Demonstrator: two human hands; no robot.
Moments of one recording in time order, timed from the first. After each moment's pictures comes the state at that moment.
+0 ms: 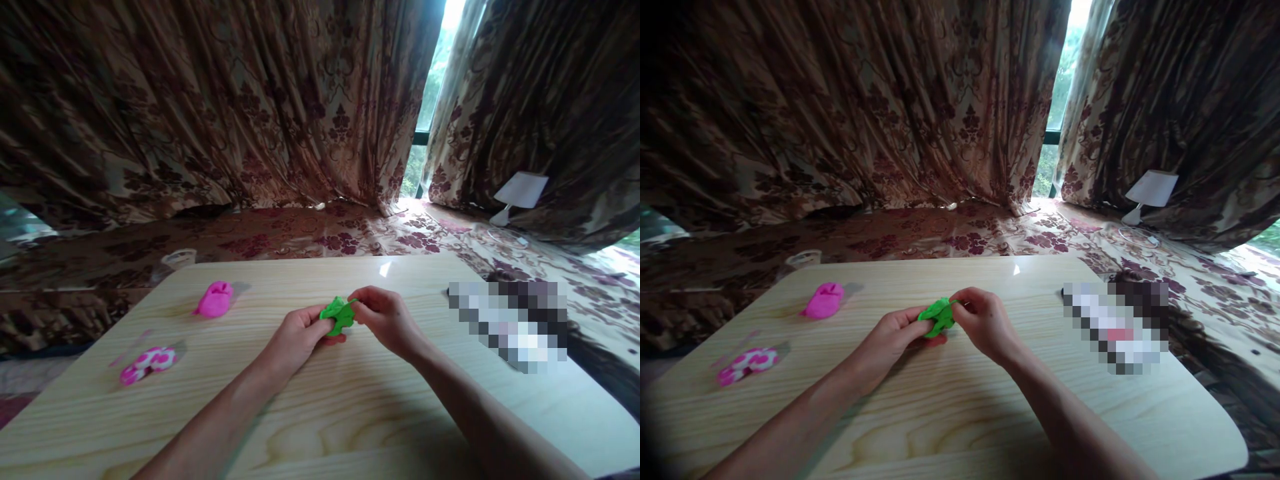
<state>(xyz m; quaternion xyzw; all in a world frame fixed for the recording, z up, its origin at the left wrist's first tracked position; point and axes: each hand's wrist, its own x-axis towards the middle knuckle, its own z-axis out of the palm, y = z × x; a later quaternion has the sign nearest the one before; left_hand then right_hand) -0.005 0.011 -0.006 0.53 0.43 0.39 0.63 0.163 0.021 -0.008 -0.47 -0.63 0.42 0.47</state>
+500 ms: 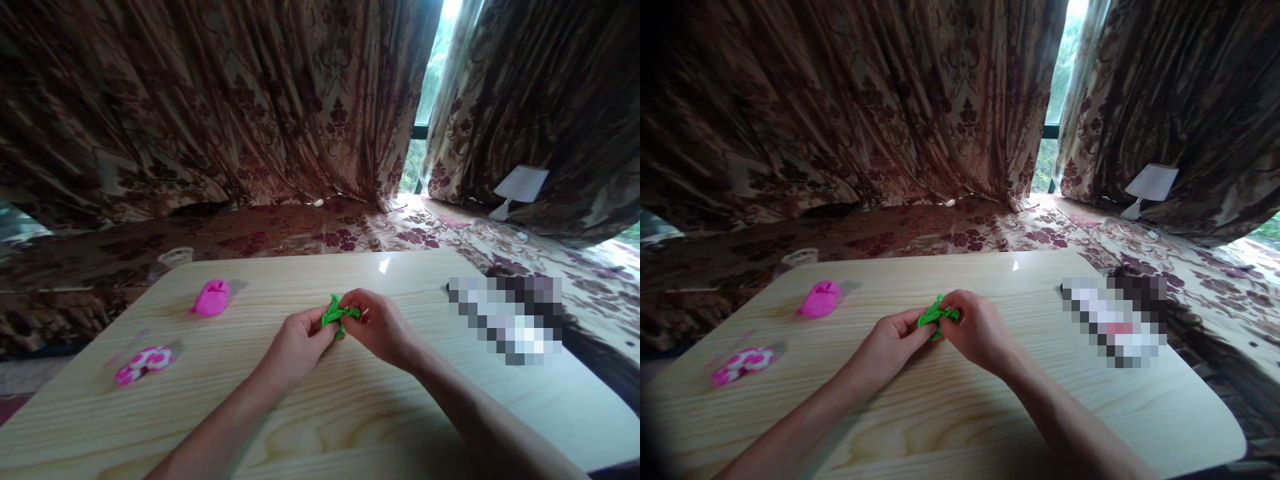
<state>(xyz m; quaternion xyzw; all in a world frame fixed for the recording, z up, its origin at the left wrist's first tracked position) -0.003 0.002 -0.007 0.64 0.44 0.37 0.51 0.159 0.010 -0.010 -0.48 -0.73 0.26 0.41</state>
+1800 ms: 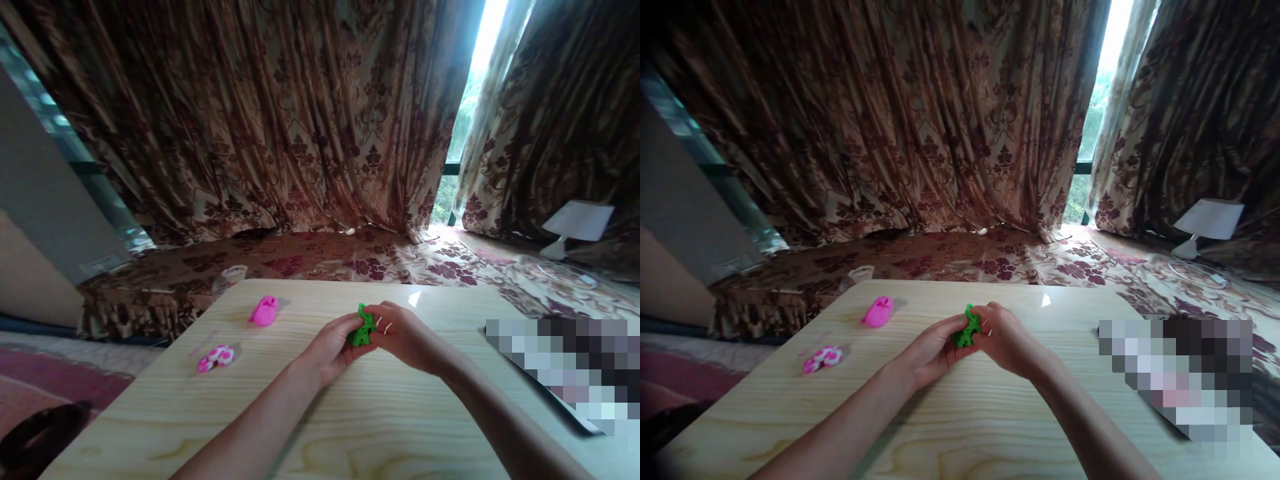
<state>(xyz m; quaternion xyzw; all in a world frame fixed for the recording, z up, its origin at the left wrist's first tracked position) -0.001 0.022 0.004 0.30 0.34 0.46 0.76 0.157 0.030 0.022 -0.42 -0.83 0.21 0.31</state>
